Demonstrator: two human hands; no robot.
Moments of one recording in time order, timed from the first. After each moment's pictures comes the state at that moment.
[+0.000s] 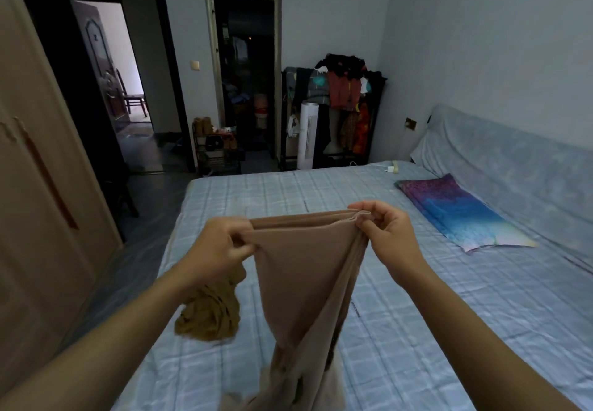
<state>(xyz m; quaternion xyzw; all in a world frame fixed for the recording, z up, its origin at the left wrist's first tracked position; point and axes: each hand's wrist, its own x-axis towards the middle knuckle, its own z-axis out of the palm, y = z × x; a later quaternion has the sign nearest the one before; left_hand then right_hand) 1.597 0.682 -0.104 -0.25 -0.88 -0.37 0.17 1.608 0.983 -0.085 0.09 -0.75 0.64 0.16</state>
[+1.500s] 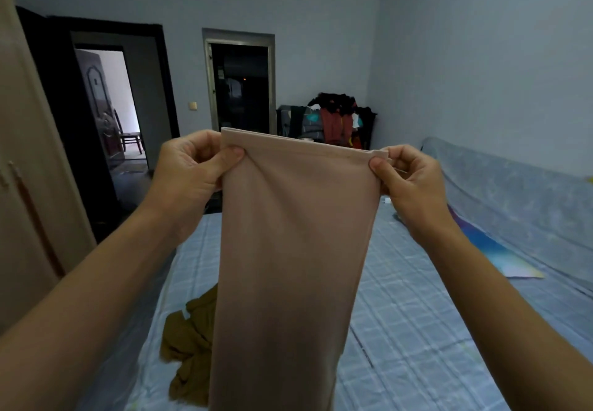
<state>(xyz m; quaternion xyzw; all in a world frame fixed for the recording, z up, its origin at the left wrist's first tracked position) 1.580 0.664 0.068 -0.22 -0.64 -0.70 0.23 1.563 0.961 0.045 0.17 -0.70 0.62 0.32</state>
